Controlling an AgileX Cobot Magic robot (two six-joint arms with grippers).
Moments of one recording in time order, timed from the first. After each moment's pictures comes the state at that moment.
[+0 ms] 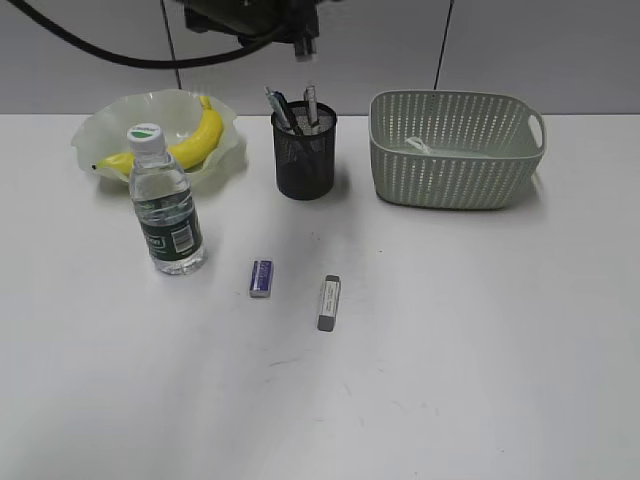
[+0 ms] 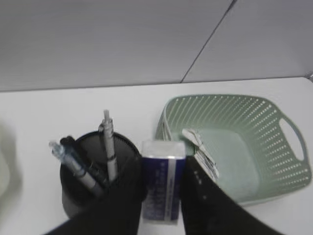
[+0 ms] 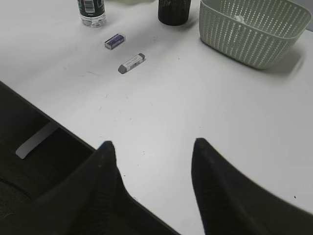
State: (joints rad) left arm -0.58 1.93 -1.66 0.08 0.38 -0.50; right arm 0.65 -0.01 -0.51 0.01 1.04 -0.04
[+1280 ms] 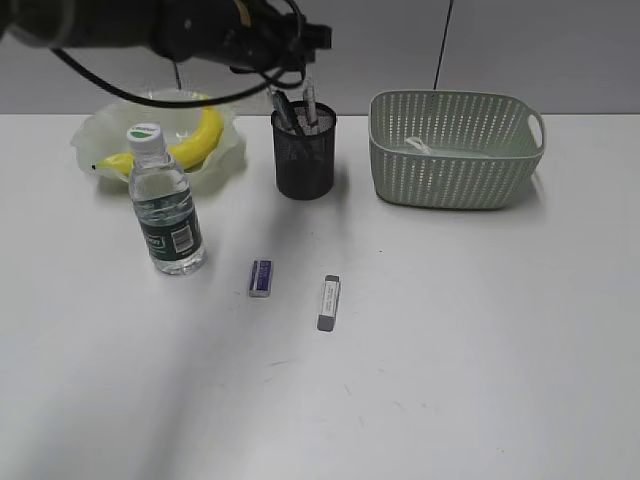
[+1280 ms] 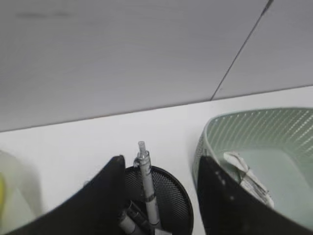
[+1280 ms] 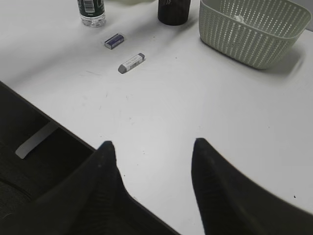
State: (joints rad) left arm -0.53 2.09 -1.66 0.21 0.15 -0.50; right arm 0.65 -0.01 -0.51 0.01 1.04 -0.04
